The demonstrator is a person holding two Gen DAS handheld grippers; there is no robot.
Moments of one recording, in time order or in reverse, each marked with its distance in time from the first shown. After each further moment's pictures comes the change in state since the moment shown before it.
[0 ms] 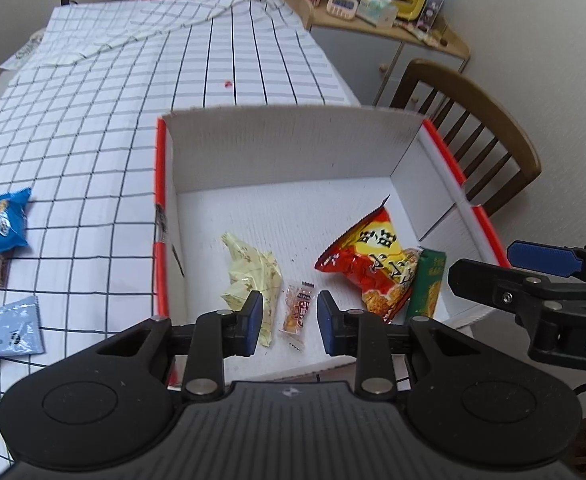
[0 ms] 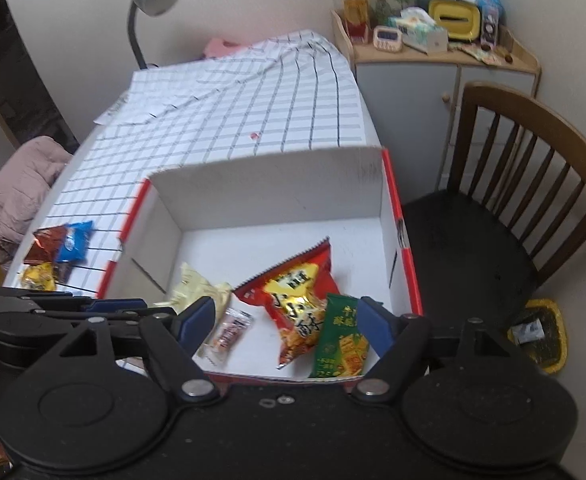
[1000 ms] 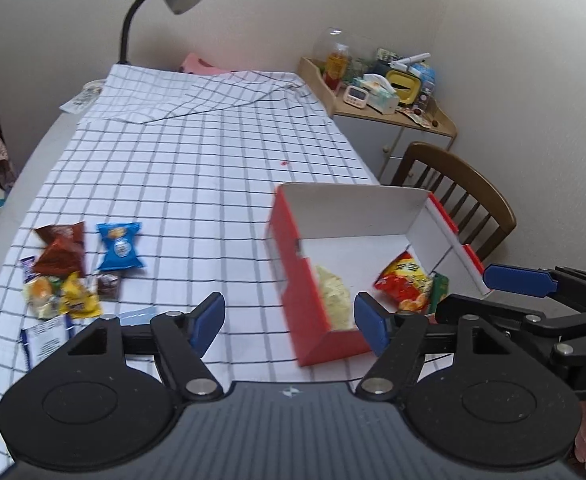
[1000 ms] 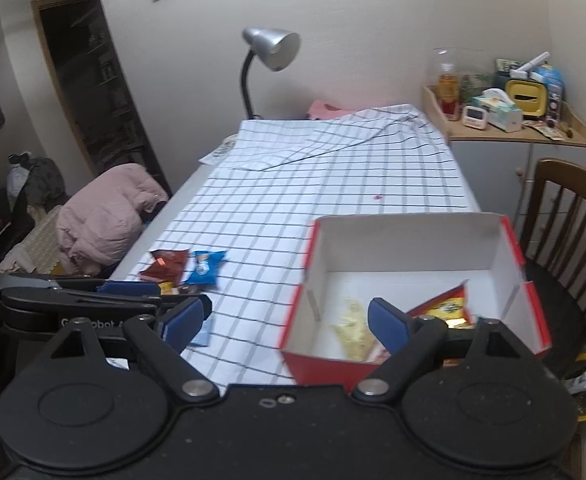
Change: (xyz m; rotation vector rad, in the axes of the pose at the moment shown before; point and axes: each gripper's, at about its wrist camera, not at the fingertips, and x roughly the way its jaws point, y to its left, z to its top) left arm -0.131 0.116 -0.055 -0.023 -0.229 -0.035; right arm -0.063 0.142 -0.031 -0.102 -0.172 0.167
